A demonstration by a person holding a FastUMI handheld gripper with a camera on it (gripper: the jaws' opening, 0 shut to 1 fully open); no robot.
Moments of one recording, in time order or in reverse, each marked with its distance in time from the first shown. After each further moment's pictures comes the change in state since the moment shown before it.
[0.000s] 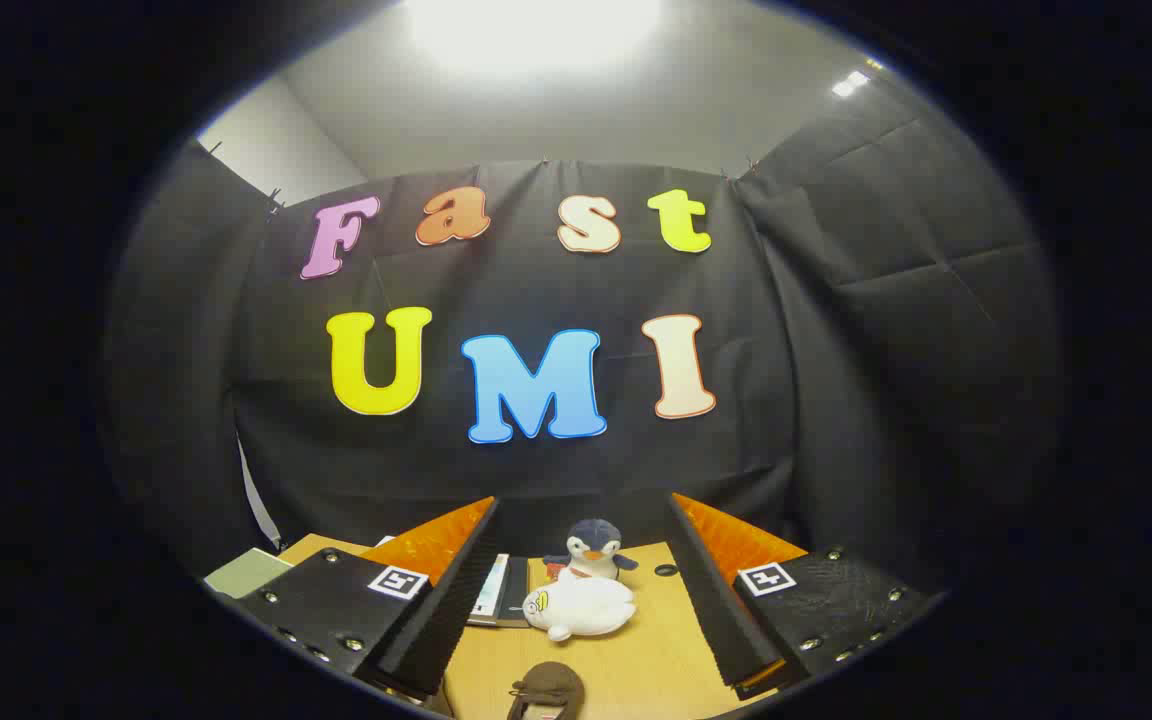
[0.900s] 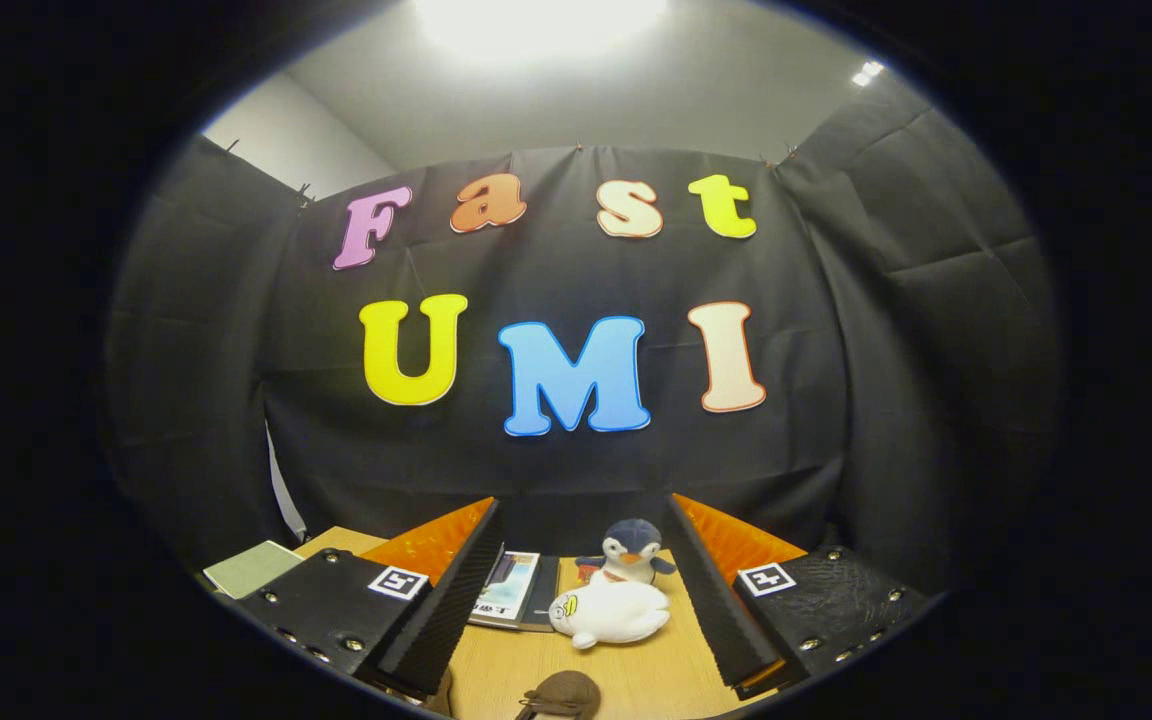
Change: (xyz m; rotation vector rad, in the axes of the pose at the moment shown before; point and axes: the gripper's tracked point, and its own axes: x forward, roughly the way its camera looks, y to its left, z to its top) arm 0.041 0.028 -0.025 -0.011 0.035 0.134
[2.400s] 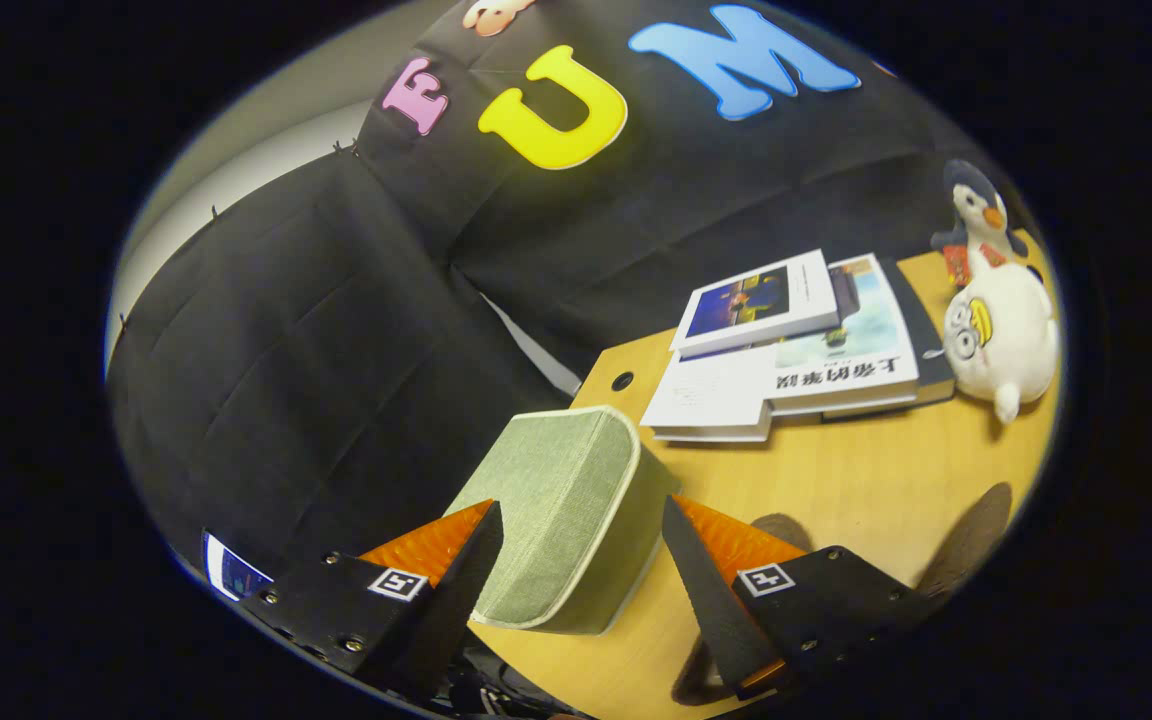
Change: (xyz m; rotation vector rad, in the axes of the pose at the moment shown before) arm 0.007 0.296 -0.229 0.511 0.741 0.767
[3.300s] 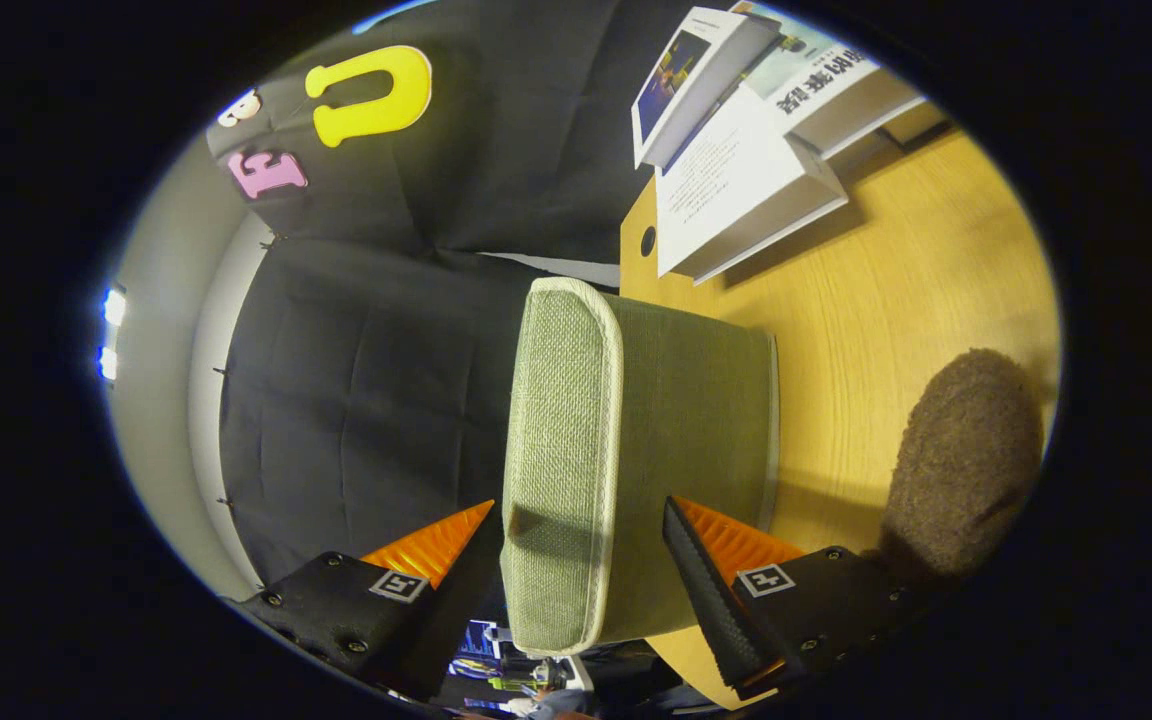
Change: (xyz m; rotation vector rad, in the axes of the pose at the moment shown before) arm 0.084 -0.002 -0.056 0.536 0.252 0.356
